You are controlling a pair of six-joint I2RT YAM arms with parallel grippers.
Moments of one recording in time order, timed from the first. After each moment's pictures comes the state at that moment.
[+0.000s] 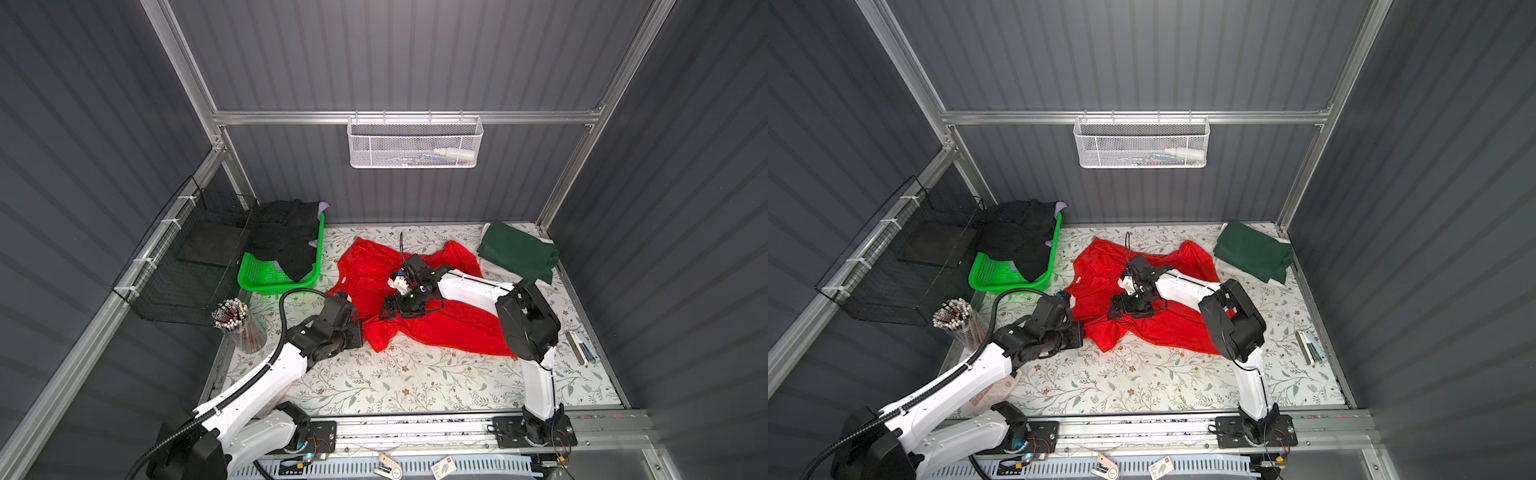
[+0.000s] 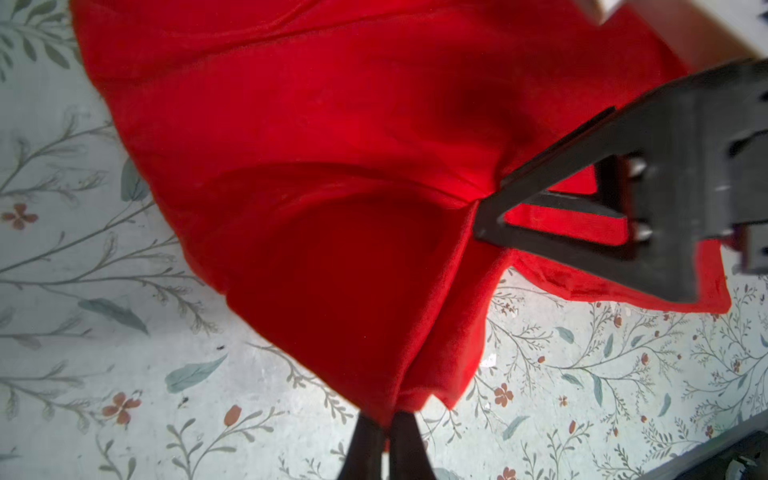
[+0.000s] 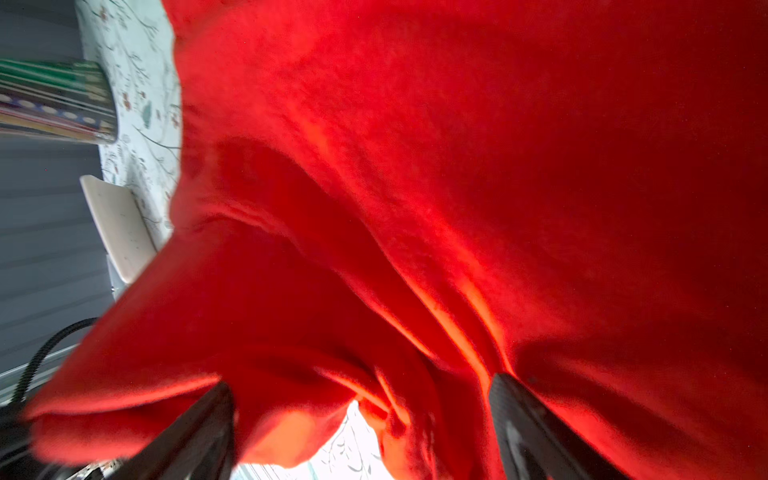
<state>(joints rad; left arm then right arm) -0.59 1.02 0.64 -0.59 0.00 -0.62 0.69 2.05 1.49 -0.59 -0.49 0.43</state>
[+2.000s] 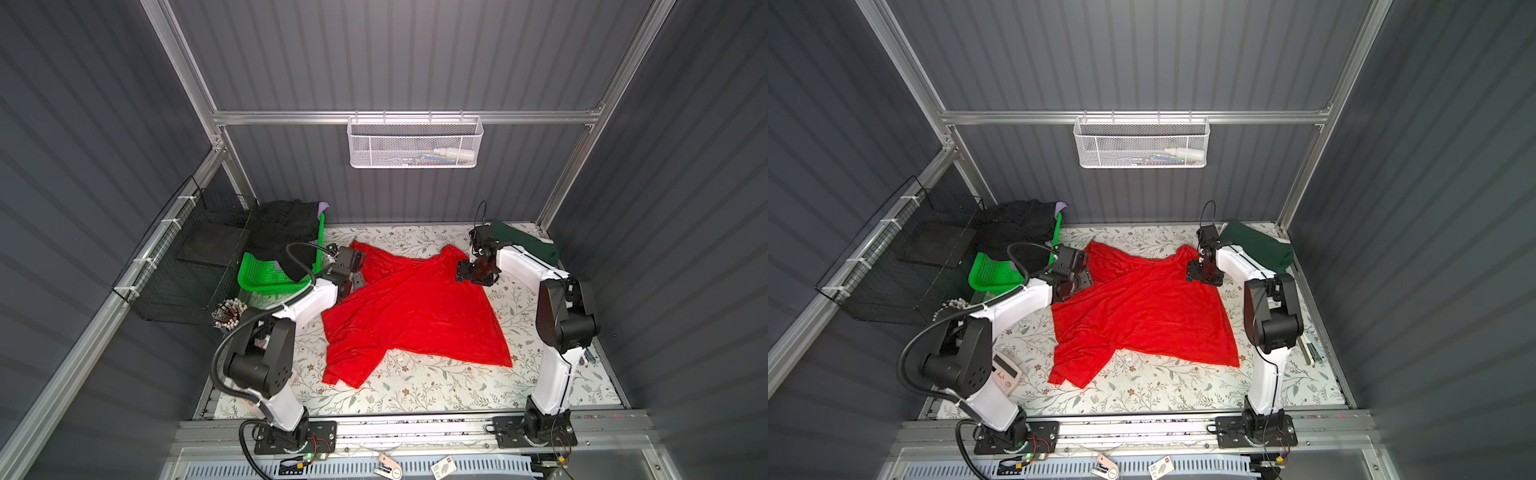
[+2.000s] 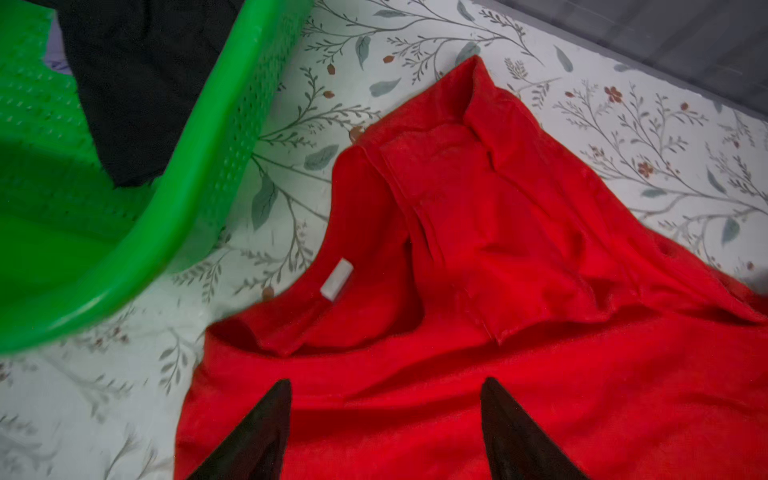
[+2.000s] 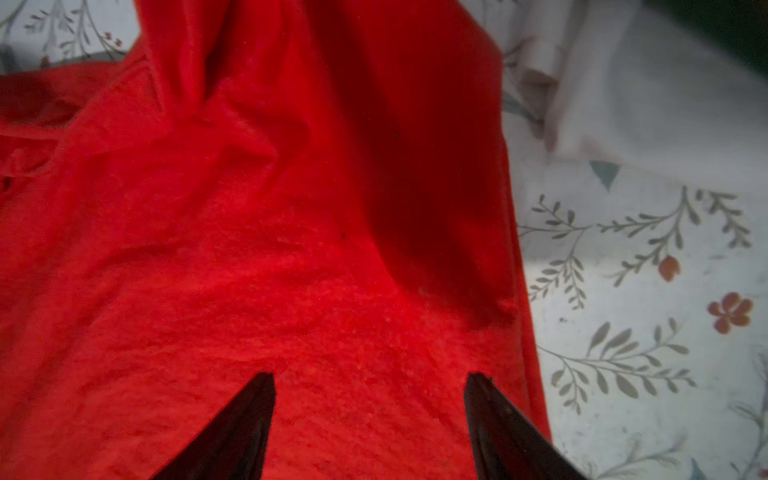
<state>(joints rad) -0.37 1.75 1.17 -0.33 -0.31 -0.61 0.23 1.98 1.51 -0.76 -0.06 0.32</state>
